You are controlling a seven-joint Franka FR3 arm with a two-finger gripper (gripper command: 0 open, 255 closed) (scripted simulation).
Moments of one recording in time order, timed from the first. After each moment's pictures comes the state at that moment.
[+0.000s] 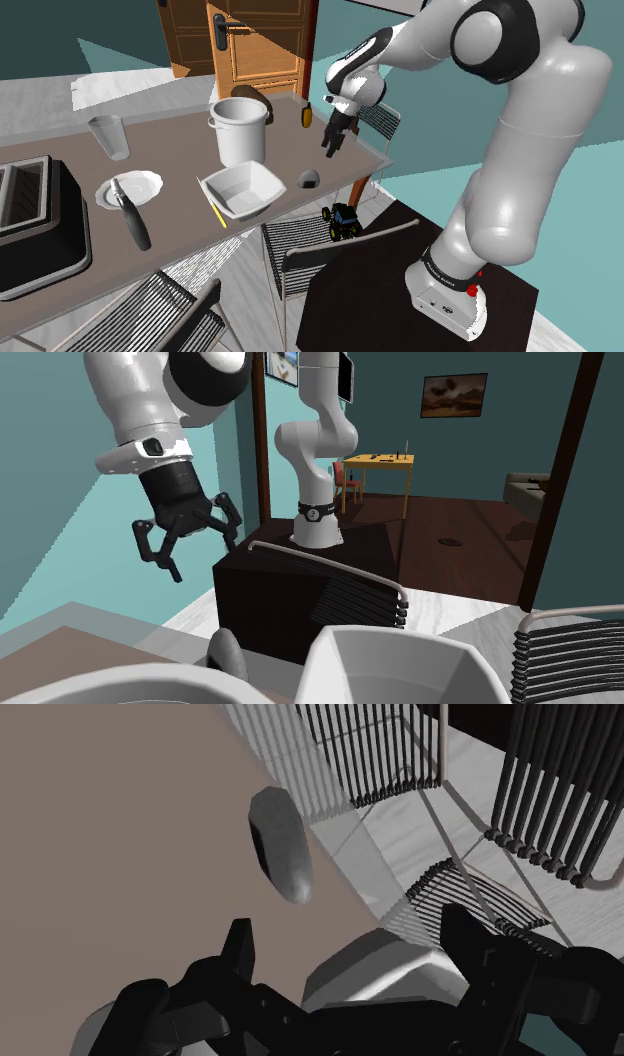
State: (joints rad) arm 0.30 0.20 -0.60 -2.21 0.60 2.23 -1.58
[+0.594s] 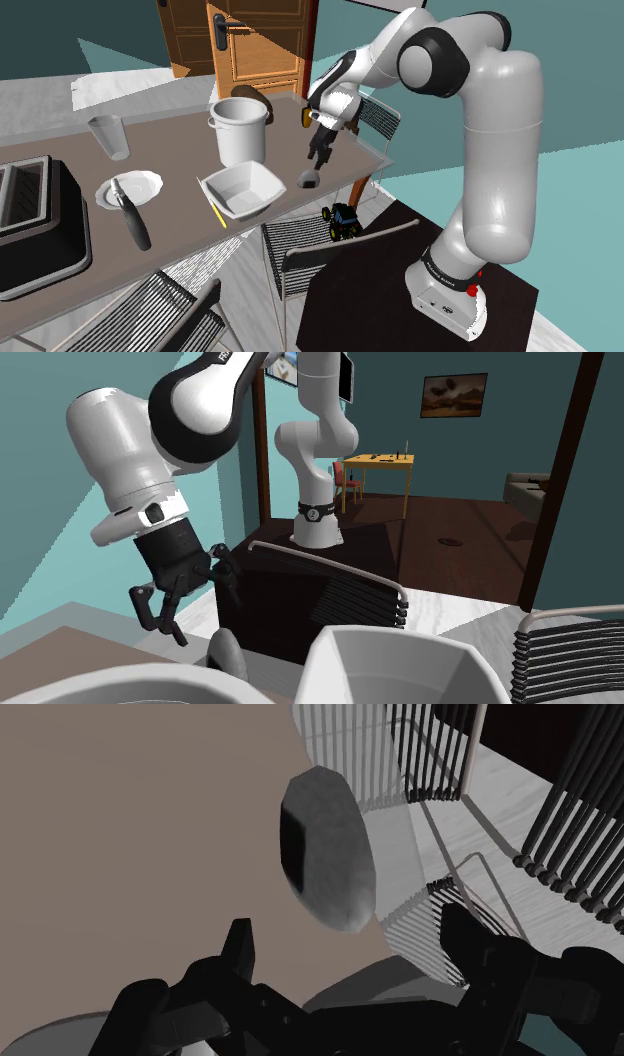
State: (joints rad) arm 0.22 0.47 -0.49 -2.05 0.78 2.22 -1.83
